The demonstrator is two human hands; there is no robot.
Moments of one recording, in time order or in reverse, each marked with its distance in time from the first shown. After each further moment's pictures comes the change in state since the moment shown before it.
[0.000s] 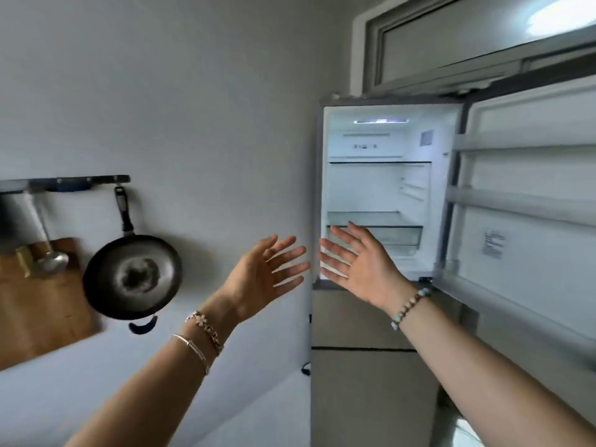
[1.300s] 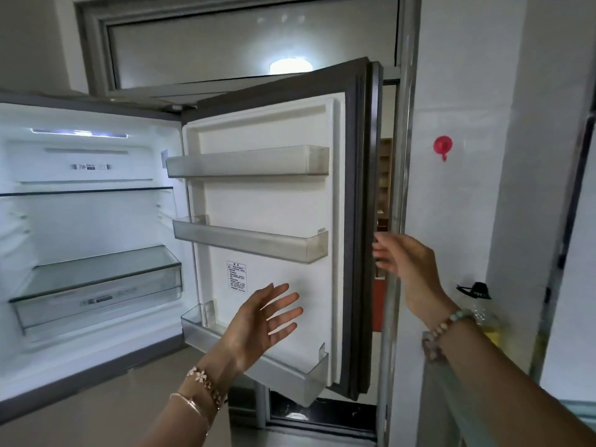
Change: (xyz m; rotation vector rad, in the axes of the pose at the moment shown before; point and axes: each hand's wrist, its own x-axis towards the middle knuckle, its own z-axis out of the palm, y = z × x) left_hand 0.249 -0.260 0.401 -0.021 -0.547 -0.368; right_hand -0.173 -0.275 -0.400 -0.616 1.044 -0.700
